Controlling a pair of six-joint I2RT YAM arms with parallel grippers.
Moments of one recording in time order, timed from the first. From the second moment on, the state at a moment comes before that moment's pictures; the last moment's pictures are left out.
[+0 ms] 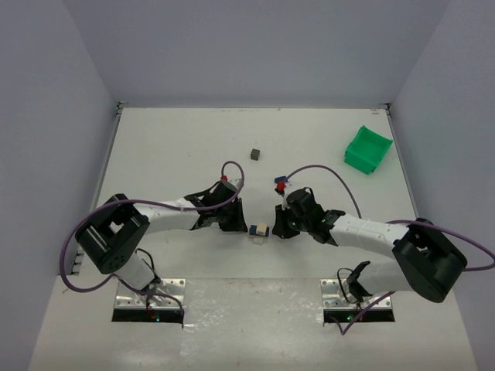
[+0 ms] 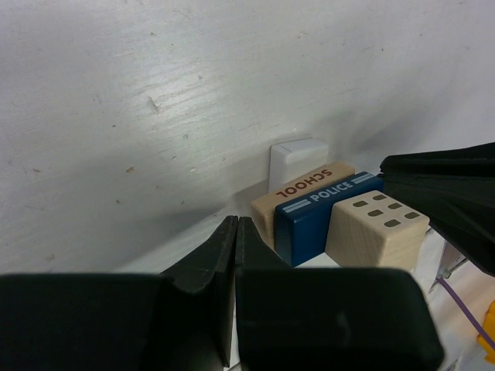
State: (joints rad) left arm -0.73 1.55 0.68 -0.08 0.18 -0.74; right arm 0.75 1.32 0.46 0.03 -0.12 0.43
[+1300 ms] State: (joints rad) left arm -0.74 1.57 0.72 -0.10 0.19 -0.73; right arm 0.76 1.34 0.47 0.05 -0.12 0.40
